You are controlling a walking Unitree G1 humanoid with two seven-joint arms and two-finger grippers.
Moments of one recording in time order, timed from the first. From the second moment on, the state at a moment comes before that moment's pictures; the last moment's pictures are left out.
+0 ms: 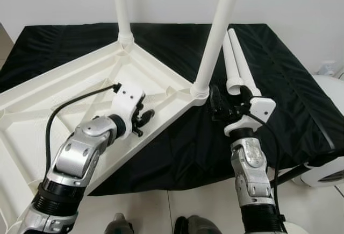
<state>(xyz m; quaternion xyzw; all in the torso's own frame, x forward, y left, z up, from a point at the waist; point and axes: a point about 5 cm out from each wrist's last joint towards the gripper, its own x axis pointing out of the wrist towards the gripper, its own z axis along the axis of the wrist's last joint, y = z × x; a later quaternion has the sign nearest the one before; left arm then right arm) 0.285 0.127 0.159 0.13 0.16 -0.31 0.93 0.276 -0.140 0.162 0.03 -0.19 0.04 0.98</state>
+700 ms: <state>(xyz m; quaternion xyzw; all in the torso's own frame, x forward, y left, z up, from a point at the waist) 0.277 0.156 0.147 0.20 0.21 -0.29 0.91 0.268 -0.137 0.163 0.02 -0.17 0.03 0.98</state>
